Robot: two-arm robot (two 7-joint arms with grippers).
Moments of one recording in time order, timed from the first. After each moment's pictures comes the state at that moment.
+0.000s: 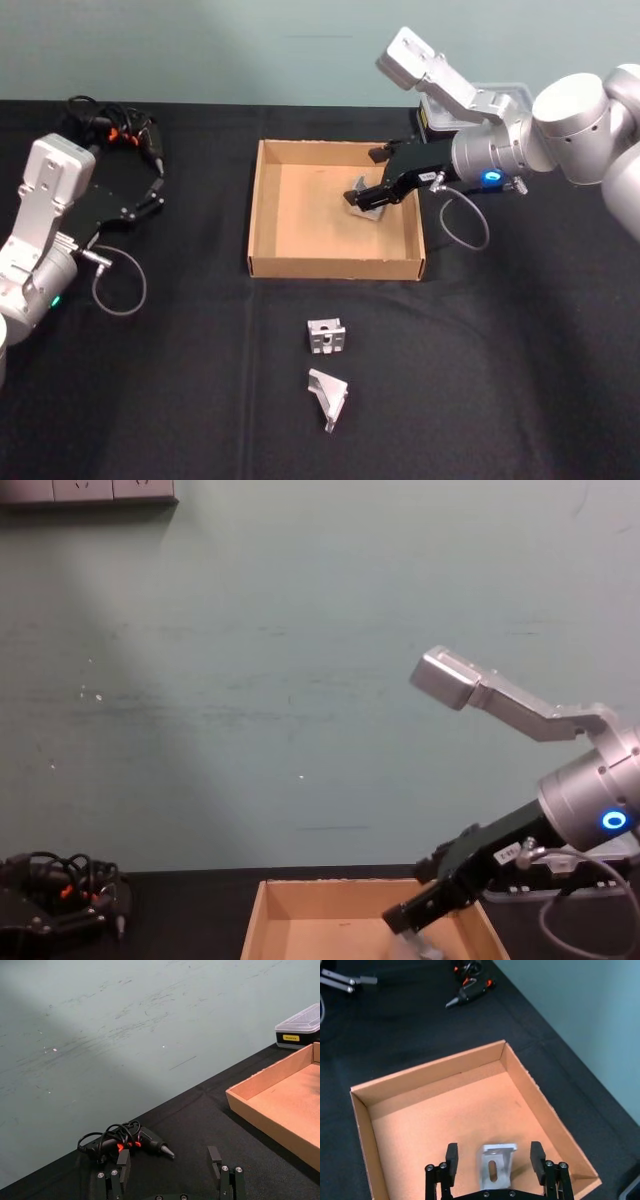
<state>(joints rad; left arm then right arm) -0.20 0.60 0.45 -1.41 -0.25 -0.12 0.03 0.92 0.34 -0.83 -0.90 0.22 0.30 0.77</state>
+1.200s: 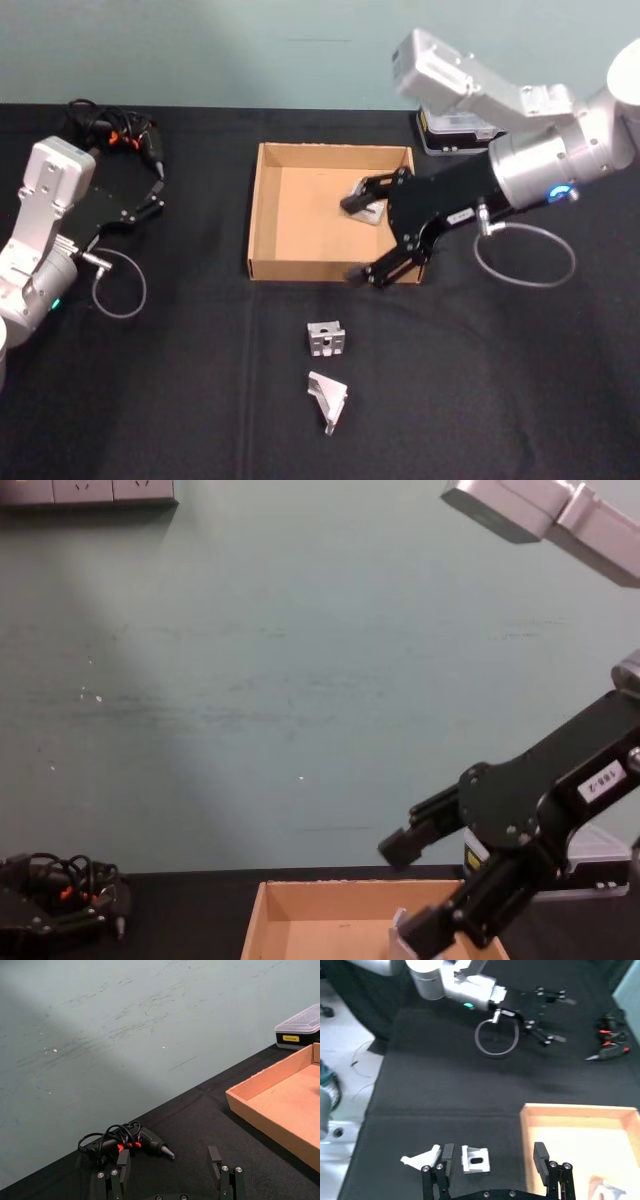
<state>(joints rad) -0.20 0.60 0.45 -1.41 -0.25 -0.12 0.03 0.87 0.66 -0.87 -1.54 0.33 0.41 1.09</state>
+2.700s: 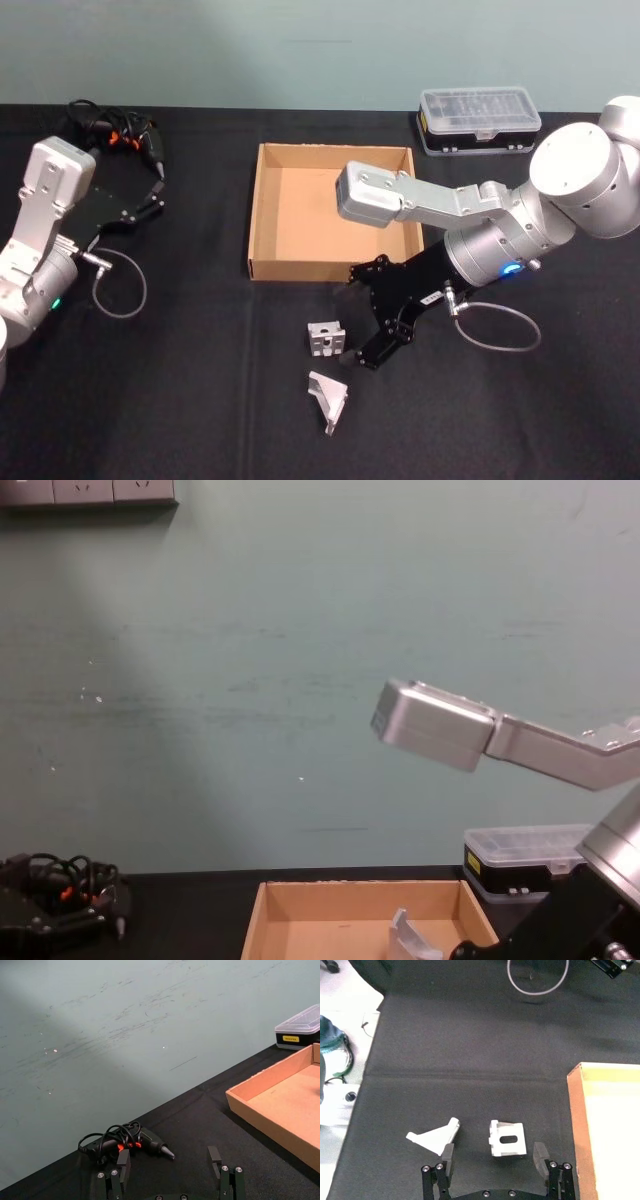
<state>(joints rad) -0.20 0.60 0.45 -1.41 -0.25 -0.12 0.03 0.87 0.62 -1.07 -1.47 0.25 0.41 1.03</state>
